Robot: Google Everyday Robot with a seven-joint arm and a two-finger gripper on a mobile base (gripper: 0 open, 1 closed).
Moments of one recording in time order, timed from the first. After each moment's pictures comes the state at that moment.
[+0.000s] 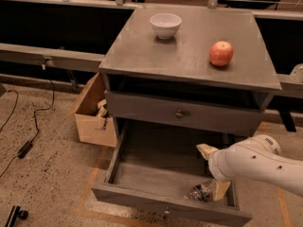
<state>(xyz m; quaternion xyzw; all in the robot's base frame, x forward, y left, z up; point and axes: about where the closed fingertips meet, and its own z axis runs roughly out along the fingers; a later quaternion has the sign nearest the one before) 0.481 -0.206 0.546 -0.77 0.61 -0.07 0.18</state>
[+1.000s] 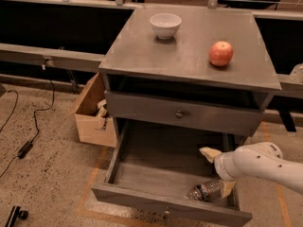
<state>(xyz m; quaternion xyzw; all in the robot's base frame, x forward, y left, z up) 0.510 -0.243 0.483 -0.82 0.54 -0.07 0.19</state>
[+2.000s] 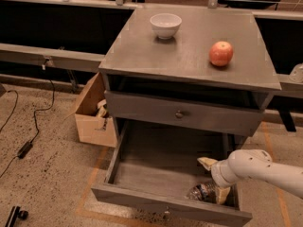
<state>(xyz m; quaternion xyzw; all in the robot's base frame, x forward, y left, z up) 0.509 -0.245 0.411 -0.80 0.57 -0.01 0.18</state>
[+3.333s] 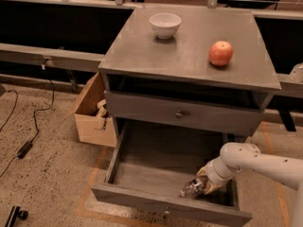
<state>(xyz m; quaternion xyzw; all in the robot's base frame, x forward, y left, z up) 0.512 -0.232 0.379 -0.80 0.58 0.06 0.14</state>
